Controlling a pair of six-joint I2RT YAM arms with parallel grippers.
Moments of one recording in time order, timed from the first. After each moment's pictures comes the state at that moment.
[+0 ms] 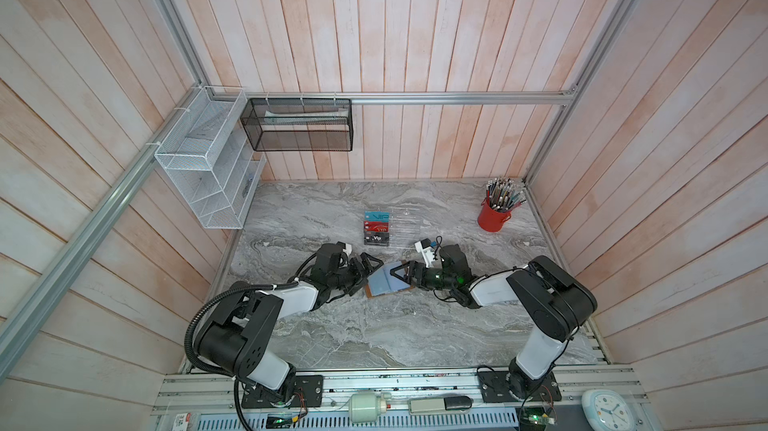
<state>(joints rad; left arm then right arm) -0.42 1.54 0.55 0.35 0.54 -1.06 0.60 1.76 0.58 0.69 -0.62 0.89</state>
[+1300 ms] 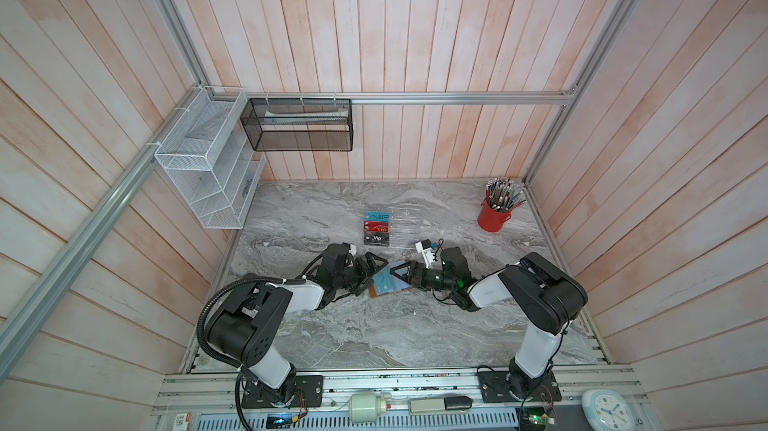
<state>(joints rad) -0.46 1.62 0.57 0.46 0.53 -1.16 0.59 1.83 0.55 0.85 -0.63 0.96</state>
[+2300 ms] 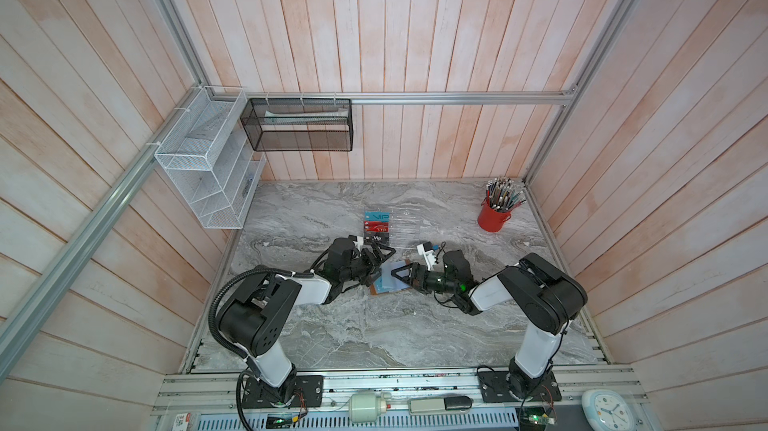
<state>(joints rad) -0.50 1.71 0.65 0.59 0.53 -1.28 0.59 1.82 0.51 0.92 -0.65 1.00</state>
